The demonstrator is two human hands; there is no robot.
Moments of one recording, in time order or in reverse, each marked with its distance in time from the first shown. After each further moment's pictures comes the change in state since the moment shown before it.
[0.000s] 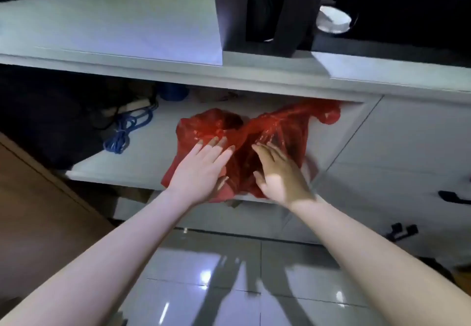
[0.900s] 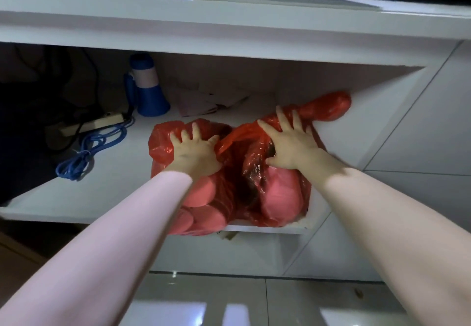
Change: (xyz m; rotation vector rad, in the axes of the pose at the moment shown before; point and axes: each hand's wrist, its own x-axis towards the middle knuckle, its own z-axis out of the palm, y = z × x) left_hand 0.138 -0.043 0.107 -0.023 -0.287 -0.429; right_hand 0.121 0.112 0.055 -0.373 -0.118 0.205
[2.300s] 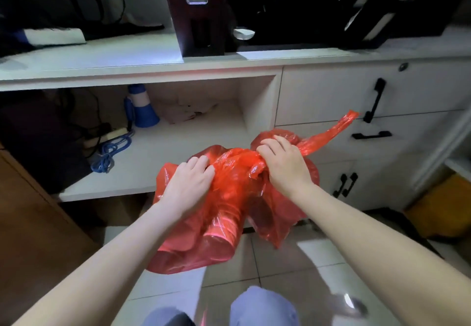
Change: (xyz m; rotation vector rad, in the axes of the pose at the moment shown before) left_hand -0.334 -0.004 -0.072 0.108 0.567 0.646; right_hand -0.332 -0.055 -0.094 0.174 0.447 -0.009
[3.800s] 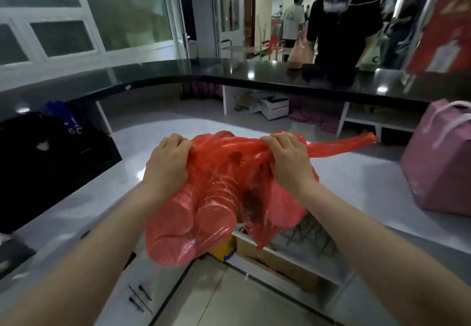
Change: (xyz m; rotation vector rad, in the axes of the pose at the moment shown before) left_hand 0.556 0.466 -0.365 -0.709 0.235 0.495; right_hand -0.202 0.493 -0.563 -0.417 0.279 0.894
